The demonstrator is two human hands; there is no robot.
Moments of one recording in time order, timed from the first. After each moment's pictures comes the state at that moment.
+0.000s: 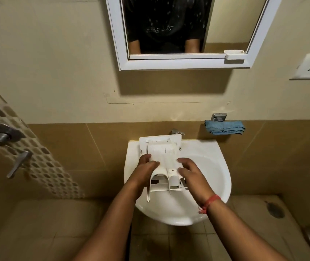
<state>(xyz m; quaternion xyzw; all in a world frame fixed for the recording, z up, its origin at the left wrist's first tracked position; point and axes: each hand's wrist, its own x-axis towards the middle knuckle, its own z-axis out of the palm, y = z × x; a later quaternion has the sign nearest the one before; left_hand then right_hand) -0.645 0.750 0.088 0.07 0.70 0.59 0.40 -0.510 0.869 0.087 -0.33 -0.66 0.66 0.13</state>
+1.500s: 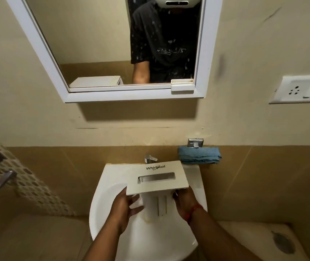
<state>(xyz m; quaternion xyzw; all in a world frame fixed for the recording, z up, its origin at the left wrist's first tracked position) -0.611 0.853 0.048 -0.02 0.64 0.69 0.33 -0.514 1.026 0.055 -0.30 -0.47 0.82 0.14</state>
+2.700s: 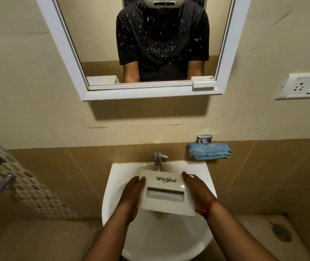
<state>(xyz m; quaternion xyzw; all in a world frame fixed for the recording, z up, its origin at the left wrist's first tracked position) -0.641 0.837 0.079 0.04 0.70 0.62 0.35 -0.521 1.016 0.064 -0.37 -0.52 0.77 0.08</state>
